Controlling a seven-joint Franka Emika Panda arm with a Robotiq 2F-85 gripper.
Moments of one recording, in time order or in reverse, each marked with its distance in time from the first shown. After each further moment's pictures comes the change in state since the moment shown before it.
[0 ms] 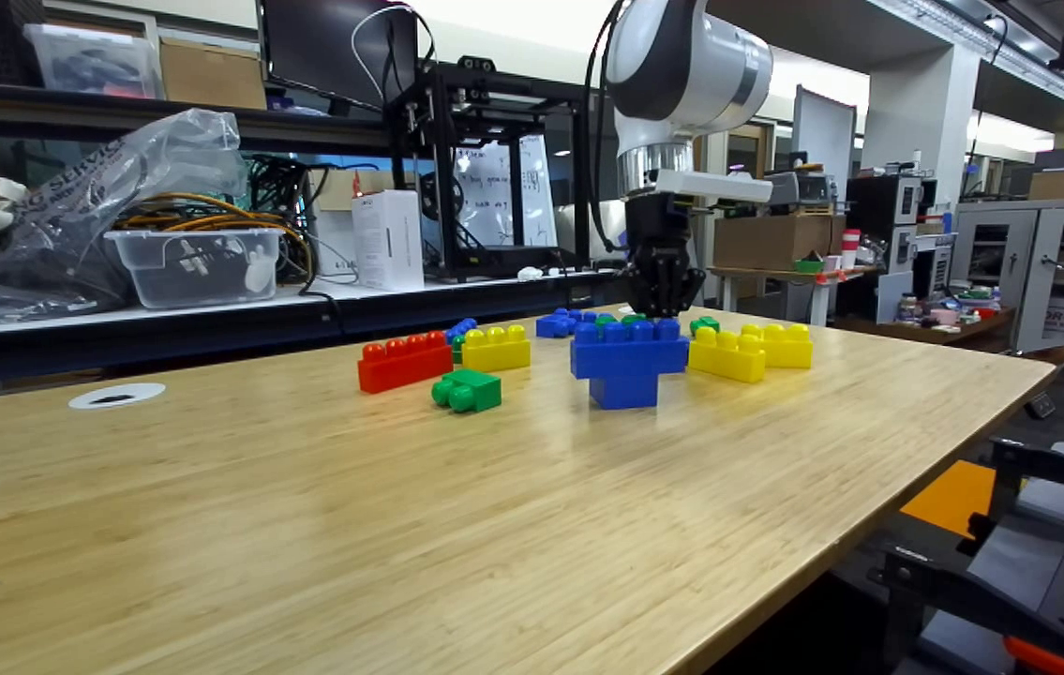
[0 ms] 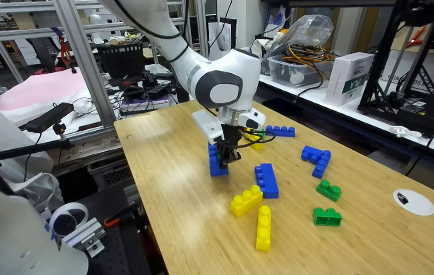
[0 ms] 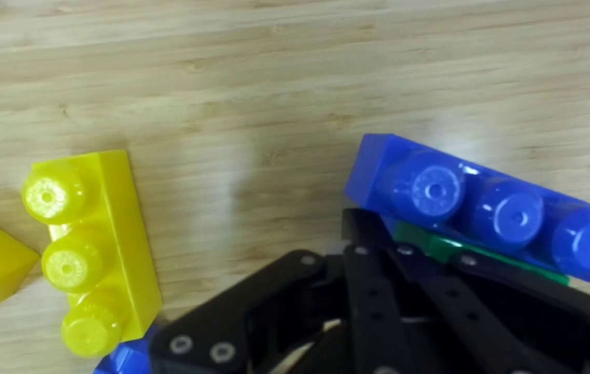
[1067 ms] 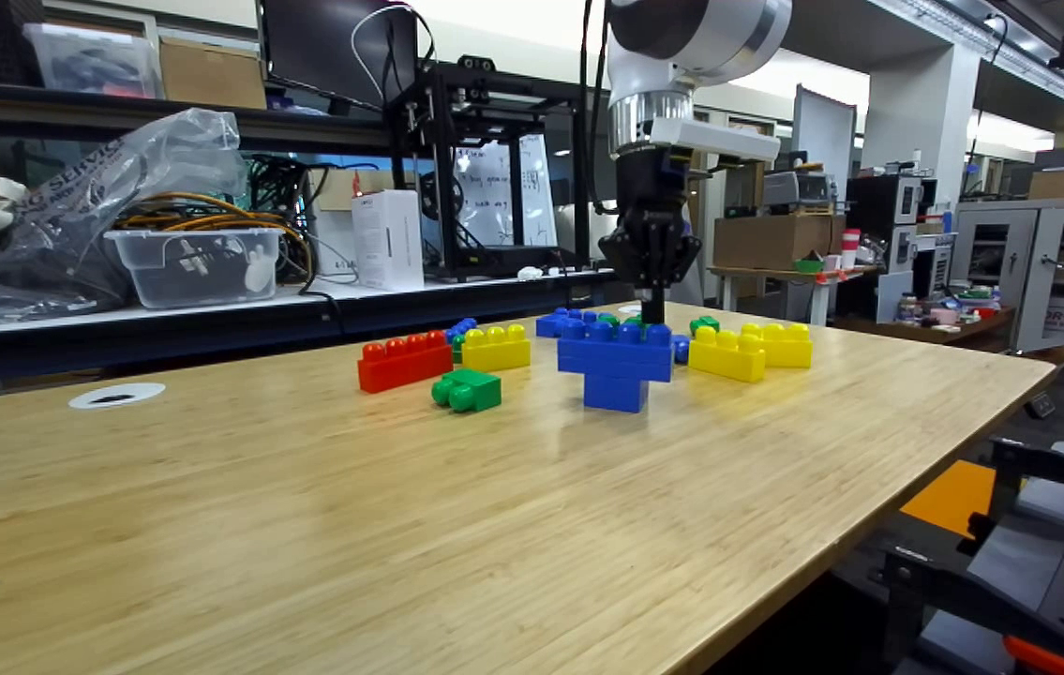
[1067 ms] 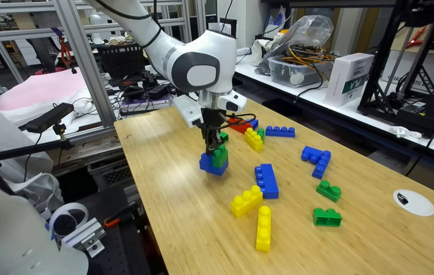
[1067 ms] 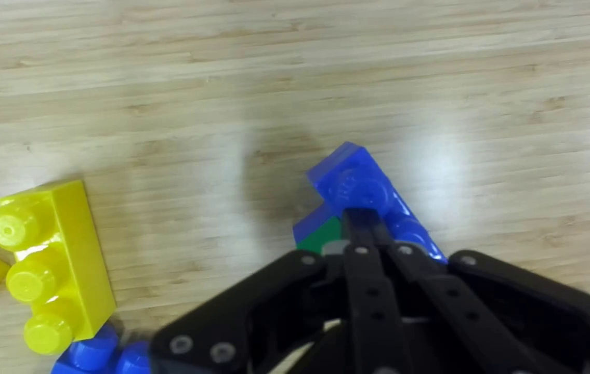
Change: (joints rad) arm 0.047 -0.156 0.050 -0.102 0.008 0.003 0.079
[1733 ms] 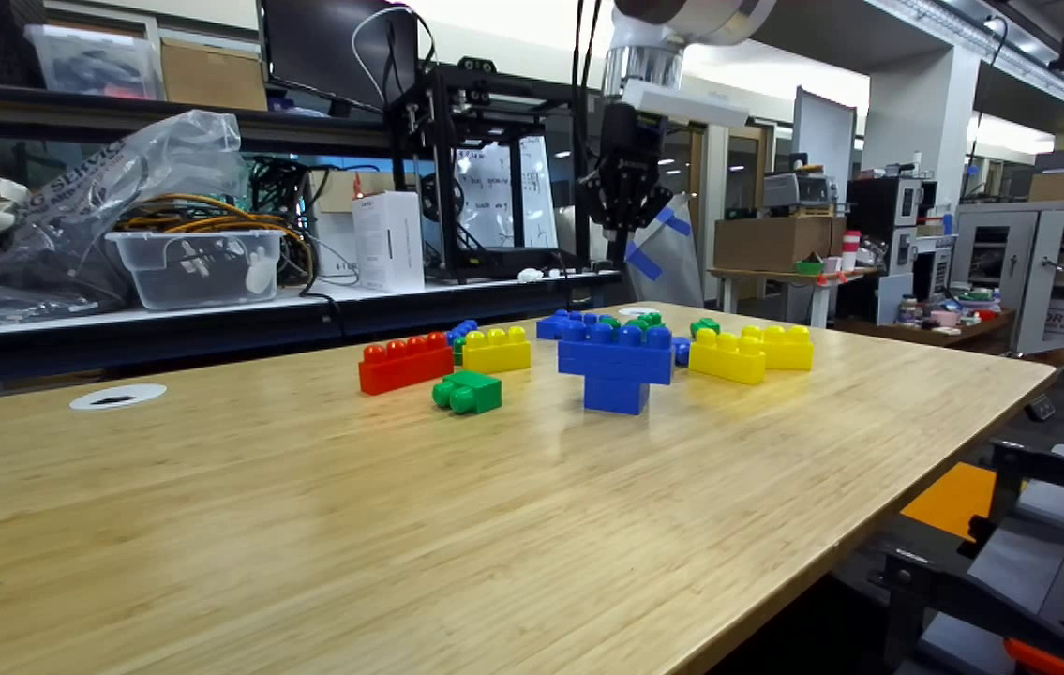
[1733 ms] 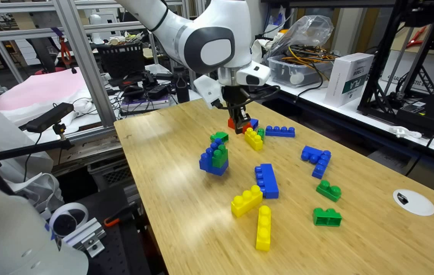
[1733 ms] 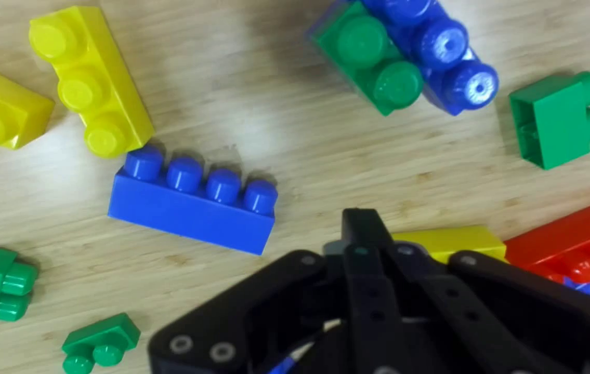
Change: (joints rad) arm -0.019 -0.022 -0.051 0.104 -0.052 0.120 0.097
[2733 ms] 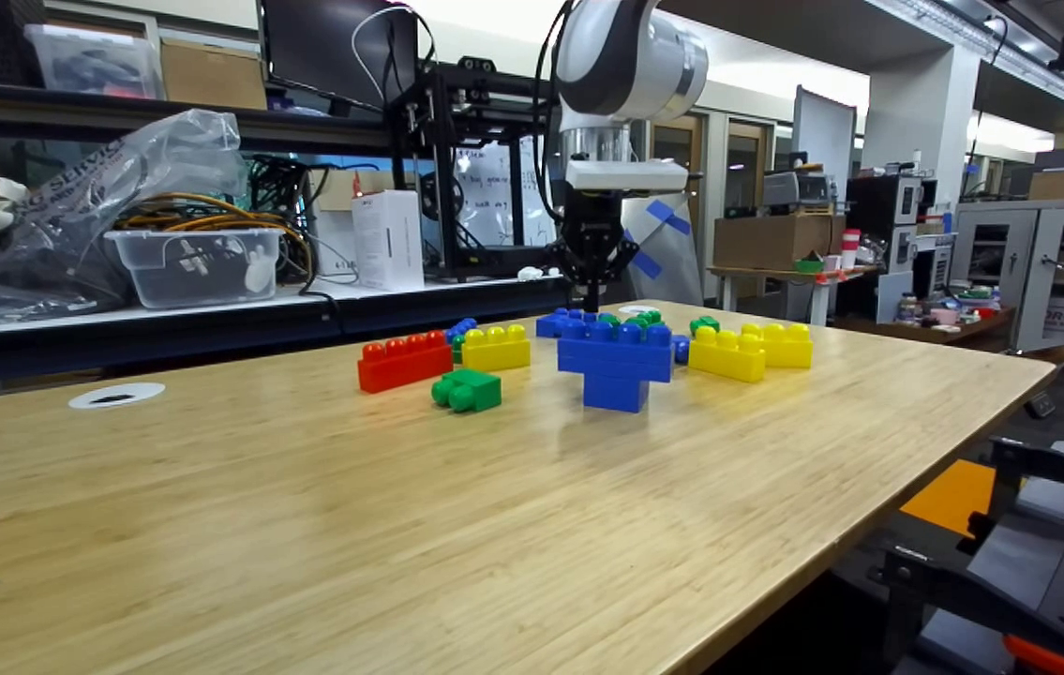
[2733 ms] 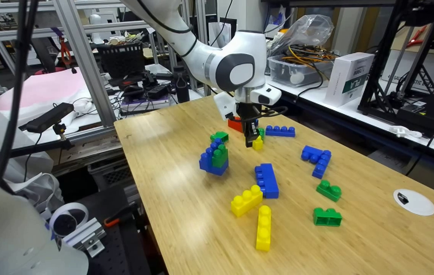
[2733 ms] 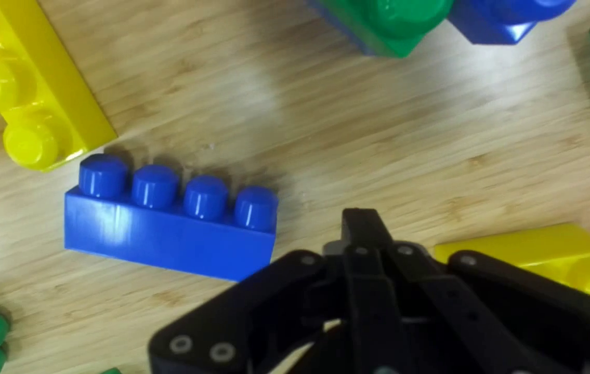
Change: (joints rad) arm 0.052 0.285 -0.038 0.227 -0.082 -0.041 0.209
